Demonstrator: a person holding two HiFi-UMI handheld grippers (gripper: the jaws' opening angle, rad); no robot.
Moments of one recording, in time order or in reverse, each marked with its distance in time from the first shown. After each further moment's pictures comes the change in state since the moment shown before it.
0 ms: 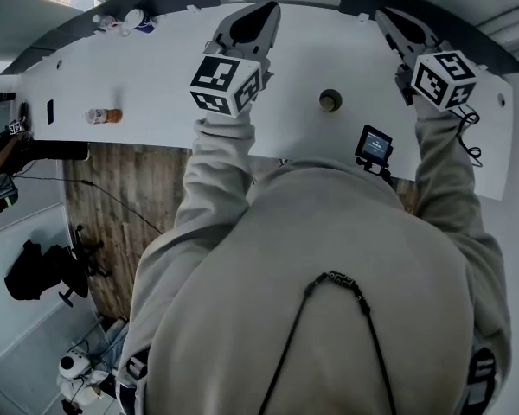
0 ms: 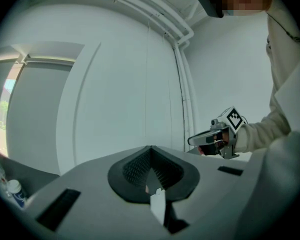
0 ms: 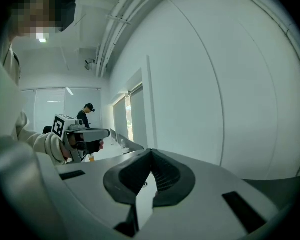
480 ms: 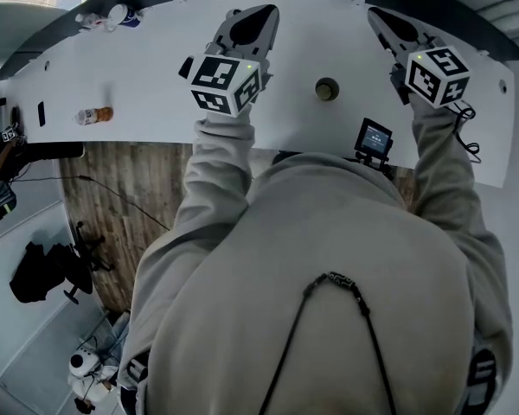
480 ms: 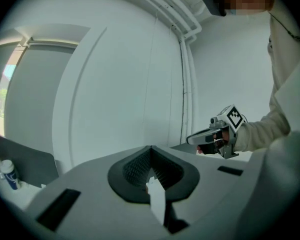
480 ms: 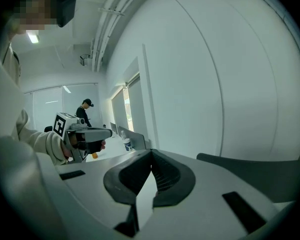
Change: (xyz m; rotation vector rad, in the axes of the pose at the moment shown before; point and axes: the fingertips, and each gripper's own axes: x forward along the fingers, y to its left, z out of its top) left arm 0.017 -0.004 -0.055 -0.080 0.087 -0.023; right arm 0.010 -0.009 -0.050 0.046 0.101 0.004
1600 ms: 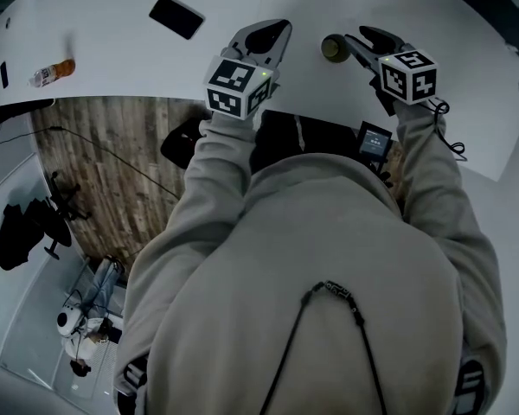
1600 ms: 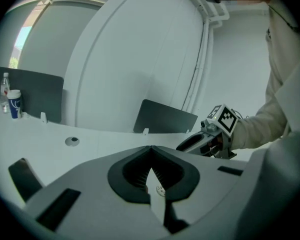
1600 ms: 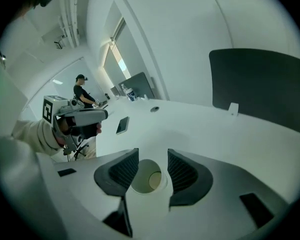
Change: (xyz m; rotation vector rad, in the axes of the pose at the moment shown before) left arm -0.041 -0.039 -0.205 -0.258 0.281 0.002; right arm 0.027 0.055 -0.249 0.204 0.532 0.096
